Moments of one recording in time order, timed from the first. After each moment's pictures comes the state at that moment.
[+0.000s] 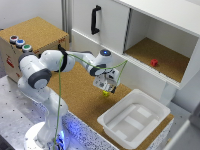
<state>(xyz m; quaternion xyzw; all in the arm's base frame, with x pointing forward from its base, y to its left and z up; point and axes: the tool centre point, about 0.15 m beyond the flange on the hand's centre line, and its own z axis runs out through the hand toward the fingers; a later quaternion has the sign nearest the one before) 0.402 -0.144 0.268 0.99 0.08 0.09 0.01</state>
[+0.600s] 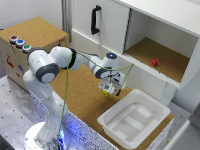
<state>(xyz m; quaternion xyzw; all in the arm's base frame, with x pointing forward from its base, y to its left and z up) 0.420 -0.168 0.246 1.00 0.07 0.06 0.02</state>
